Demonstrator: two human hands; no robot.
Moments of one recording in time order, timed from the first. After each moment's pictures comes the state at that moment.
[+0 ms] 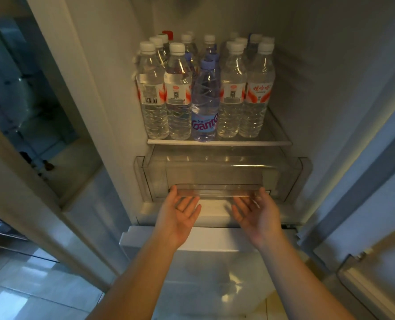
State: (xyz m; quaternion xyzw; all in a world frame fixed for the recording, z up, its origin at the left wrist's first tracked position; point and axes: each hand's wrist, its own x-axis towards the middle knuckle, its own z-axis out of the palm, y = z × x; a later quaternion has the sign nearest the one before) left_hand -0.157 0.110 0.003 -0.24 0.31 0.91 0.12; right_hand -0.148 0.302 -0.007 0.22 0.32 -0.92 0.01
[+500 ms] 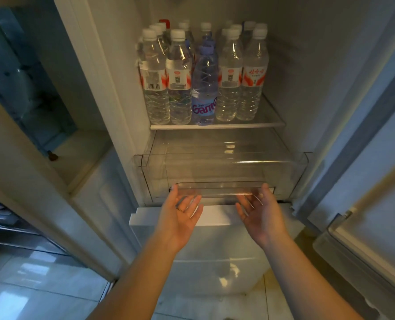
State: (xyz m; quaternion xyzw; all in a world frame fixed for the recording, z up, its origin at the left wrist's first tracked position) left_hand -0.091 0.093 0.011 -0.25 0.32 0.90 0.14; right_hand -0.083 0.286 -0.007 0.27 0.34 -0.90 -0.01
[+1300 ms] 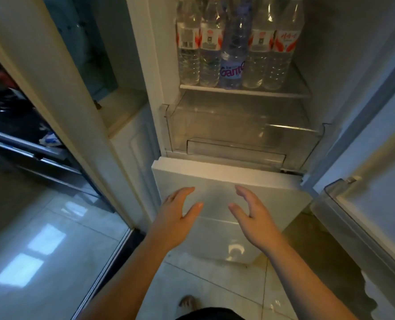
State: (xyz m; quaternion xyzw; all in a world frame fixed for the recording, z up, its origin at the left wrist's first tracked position) left_hand 0.048 0.063 -0.031 -0.02 0.91 0.42 0.02; right_hand 0.028 0.281 -0.038 -0.04 0.89 -0.46 0.04
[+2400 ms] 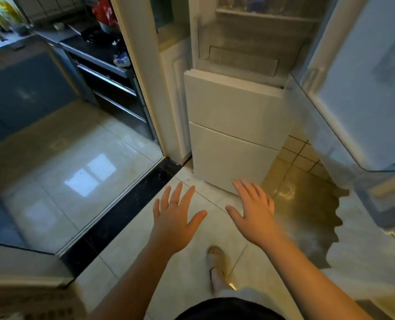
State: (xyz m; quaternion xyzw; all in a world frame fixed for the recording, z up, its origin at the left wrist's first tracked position) left_hand 0.452 0.235 -0.086 -0.18 0.97 0.16 0.07; right_hand 0.362 0.428 -0.082 -0.22 0.95 -0.21 0.10
